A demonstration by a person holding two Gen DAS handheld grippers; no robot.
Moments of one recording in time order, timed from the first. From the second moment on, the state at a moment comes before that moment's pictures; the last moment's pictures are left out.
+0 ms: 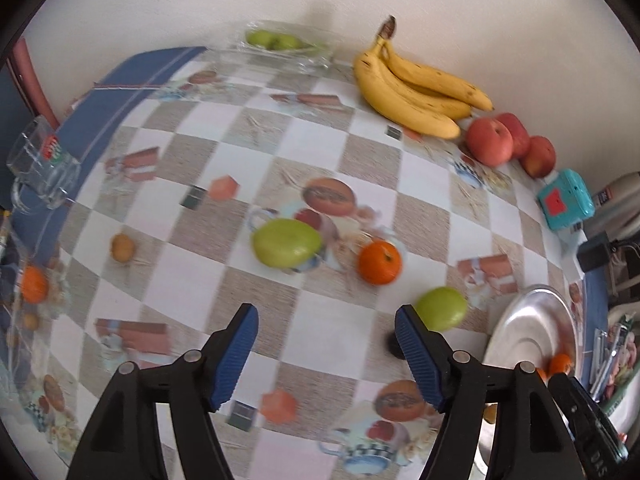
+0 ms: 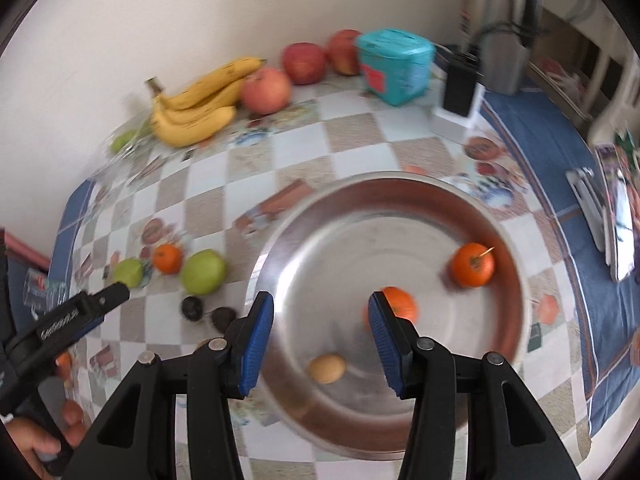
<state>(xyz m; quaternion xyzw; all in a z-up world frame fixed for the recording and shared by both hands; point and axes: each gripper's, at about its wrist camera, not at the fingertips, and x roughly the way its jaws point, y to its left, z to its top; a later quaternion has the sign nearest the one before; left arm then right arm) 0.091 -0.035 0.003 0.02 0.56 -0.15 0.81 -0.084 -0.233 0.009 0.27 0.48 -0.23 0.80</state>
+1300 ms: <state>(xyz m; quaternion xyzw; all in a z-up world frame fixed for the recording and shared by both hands) 0.113 0.001 -0.036 0.02 0.57 -0.09 0.82 -0.046 -0.206 -0.036 0.25 0.50 -0.21 0.80</state>
